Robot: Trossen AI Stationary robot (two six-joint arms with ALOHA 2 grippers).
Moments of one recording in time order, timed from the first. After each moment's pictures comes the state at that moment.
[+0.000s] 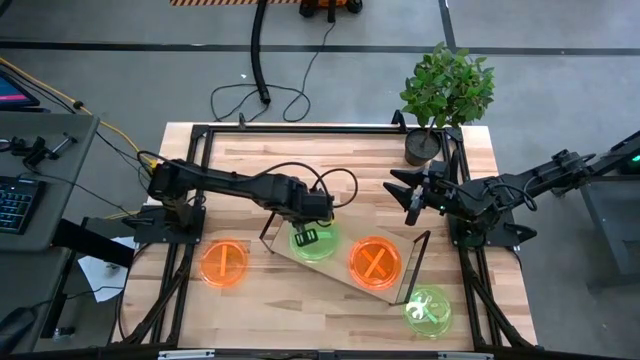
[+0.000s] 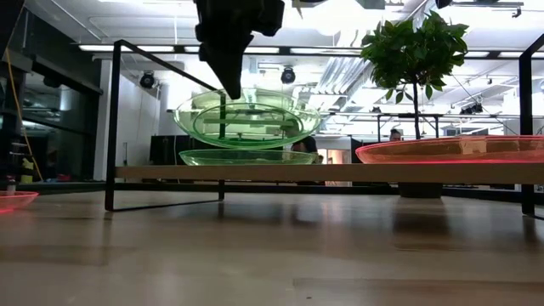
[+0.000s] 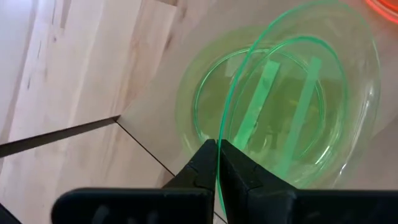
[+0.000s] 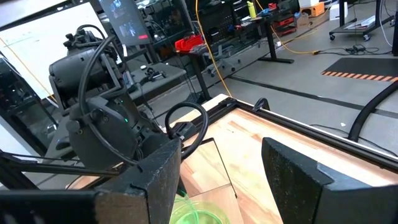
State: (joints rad) left arm -0.10 1.85 1.66 -1.16 -0.23 -0.39; right arm 0.39 0.88 0.88 -0.16 0.82 0.49
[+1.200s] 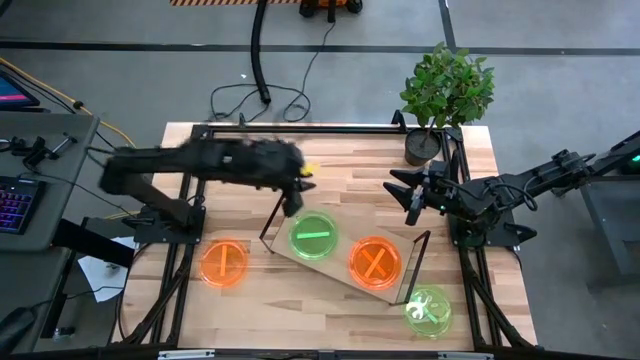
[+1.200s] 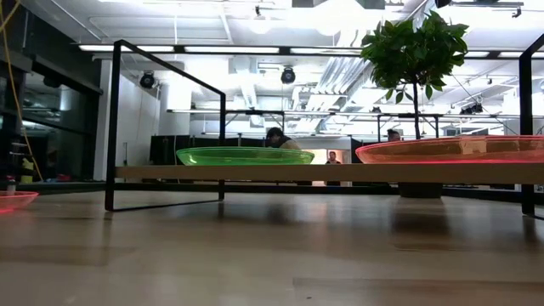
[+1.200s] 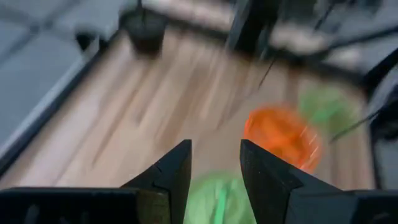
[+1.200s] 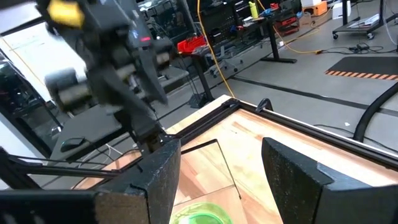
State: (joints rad) left arm -0.03 1.45 1.61 -0.80 -0.22 -0.29; right arm 0.39 0.88 0.88 -0.15 0.81 0.50
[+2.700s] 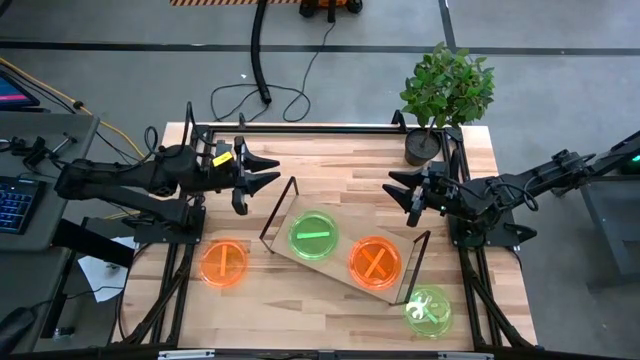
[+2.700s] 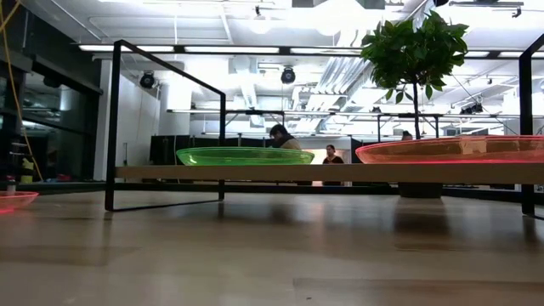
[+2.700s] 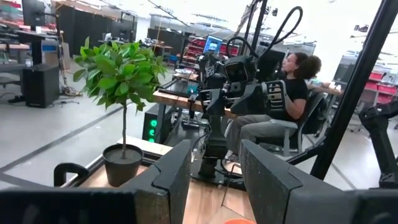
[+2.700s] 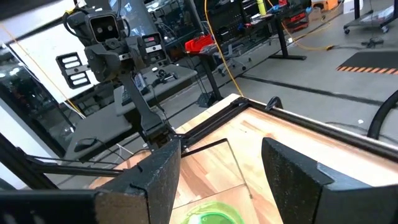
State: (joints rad) left arm -0.07 0.88 0.89 0.08 -0.22 -0.16; right arm 0.39 0.88 0.88 -0.13 0.78 0.52
